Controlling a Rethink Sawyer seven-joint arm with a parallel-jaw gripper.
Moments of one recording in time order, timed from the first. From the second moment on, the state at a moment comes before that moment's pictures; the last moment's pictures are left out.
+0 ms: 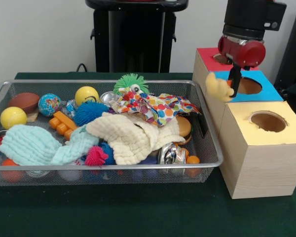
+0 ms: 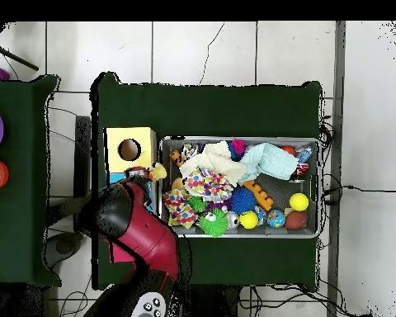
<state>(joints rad) 0.39 -0.57 -0.38 1.87 0.95 0.21 2.43</state>
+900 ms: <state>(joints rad) 0.52 -0.80 -0.66 1.92 0.79 0.56 2.43</state>
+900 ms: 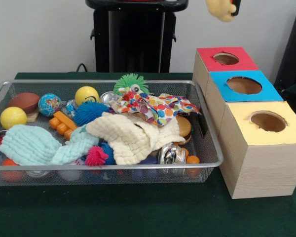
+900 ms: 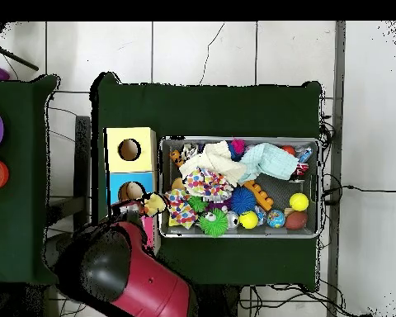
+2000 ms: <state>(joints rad) 0.65 -0.94 -0.66 2.18 0.84 0.36 2.44</state>
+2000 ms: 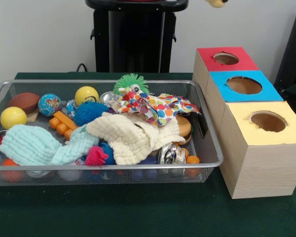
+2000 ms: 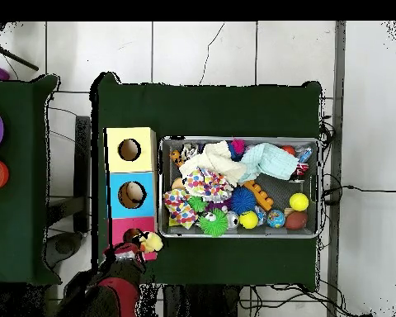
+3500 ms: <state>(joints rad) 0.67 -0.80 -0.64 2.11 0.94 0.30 2.62</state>
